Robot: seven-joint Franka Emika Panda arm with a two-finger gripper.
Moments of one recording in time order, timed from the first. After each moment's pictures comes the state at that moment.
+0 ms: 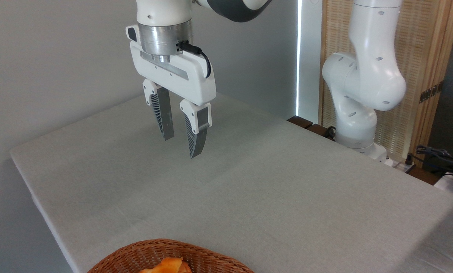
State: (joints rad) arm -0.26 -0.12 0.18 -1.87 -0.06 1.81 0.64
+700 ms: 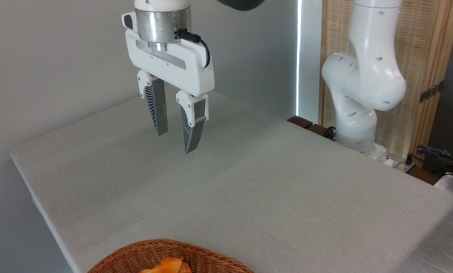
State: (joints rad) arm -0.26 -0.12 0.19 -1.82 -0.06 1.81 0.64
